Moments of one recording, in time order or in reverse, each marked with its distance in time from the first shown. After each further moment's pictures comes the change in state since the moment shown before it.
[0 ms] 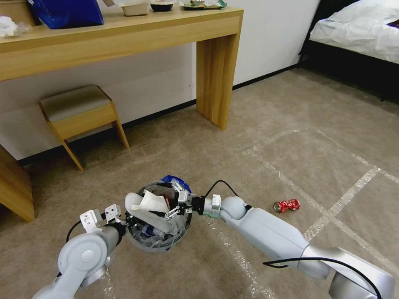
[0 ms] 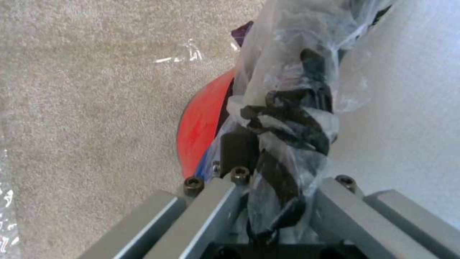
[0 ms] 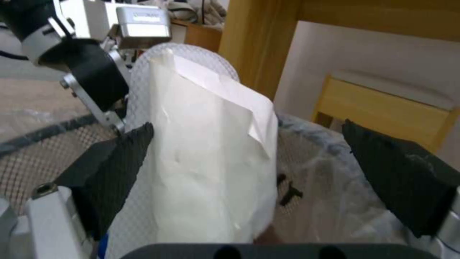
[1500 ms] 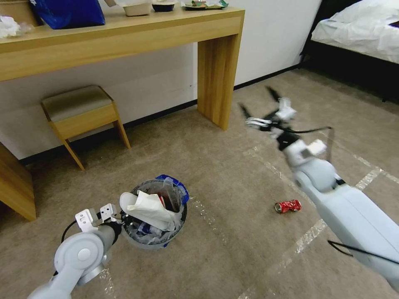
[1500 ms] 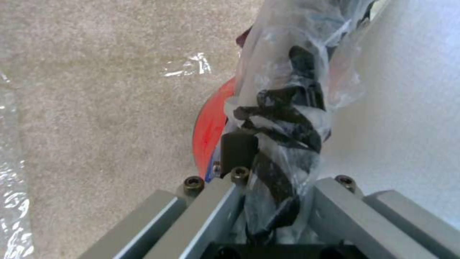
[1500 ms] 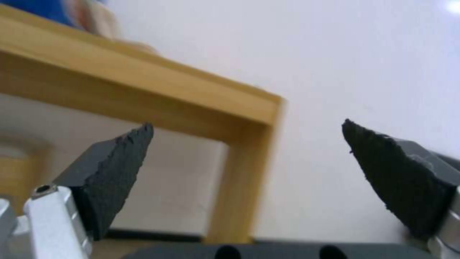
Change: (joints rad) left arm -0.019 0.033 -0.007 0.017 -0.027 -0.020 -0.007; right arm -0.463 -0.356 0.870 0.563 -0.067 -0.181 0.673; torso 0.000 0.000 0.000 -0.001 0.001
